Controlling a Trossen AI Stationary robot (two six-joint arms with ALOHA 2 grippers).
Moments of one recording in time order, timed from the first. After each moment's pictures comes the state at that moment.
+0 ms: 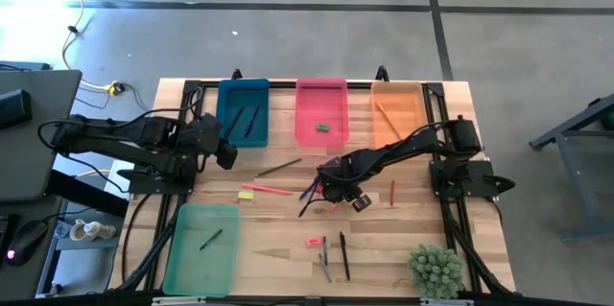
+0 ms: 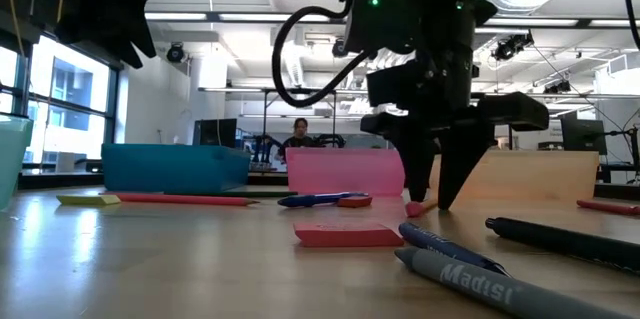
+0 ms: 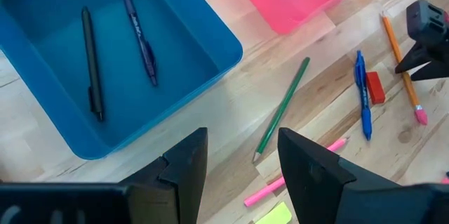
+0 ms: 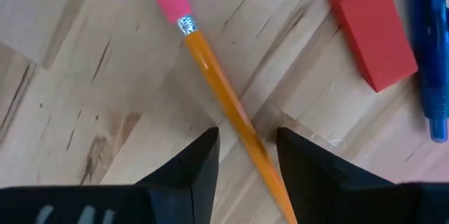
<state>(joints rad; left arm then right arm) 0.05 0.82 0.82 -1.02 -0.41 -0.95 0.11 1.92 1.18 -0.68 -0.04 -0.50</state>
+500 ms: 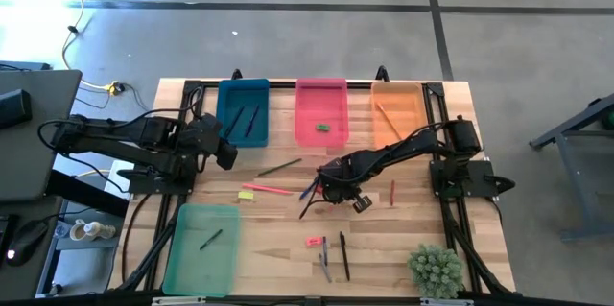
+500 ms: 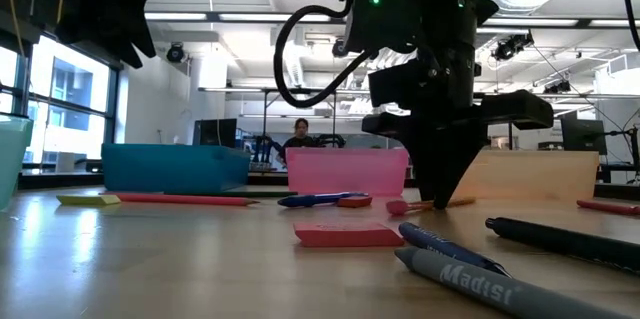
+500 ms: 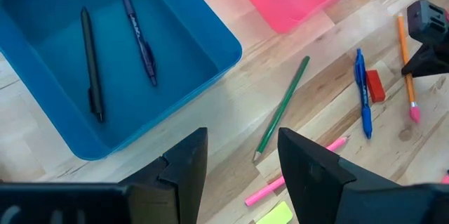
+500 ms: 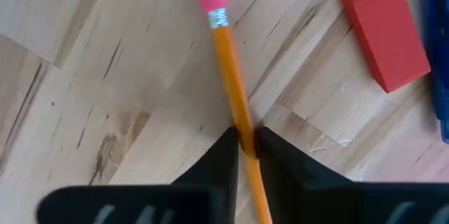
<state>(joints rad) 0.05 0.82 0.82 -1.02 -0.41 -0.93 0.11 1.93 1.18 -0.69 -0.04 -0.50</state>
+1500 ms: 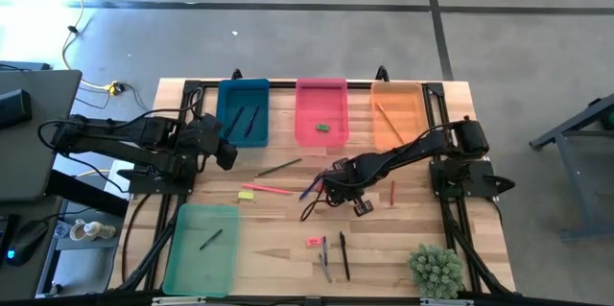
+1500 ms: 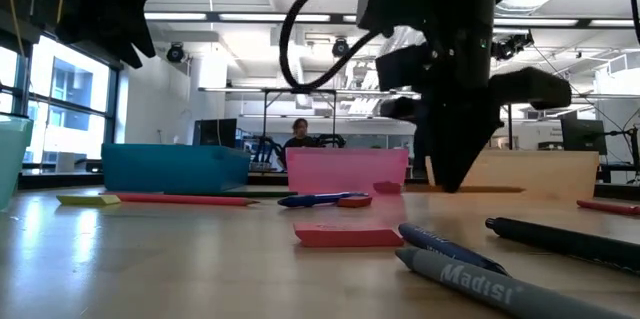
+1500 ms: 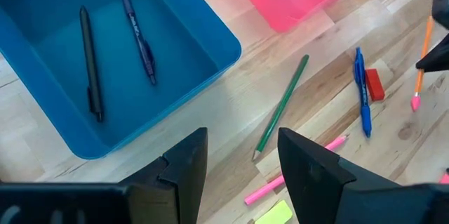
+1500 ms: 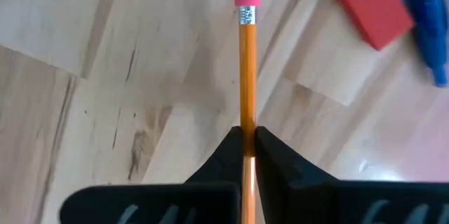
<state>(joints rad) 0.05 0.82 0.82 -1.02 -0.40 -0.94 0.16 1.85 1.18 -0.76 0.01 -0.28</state>
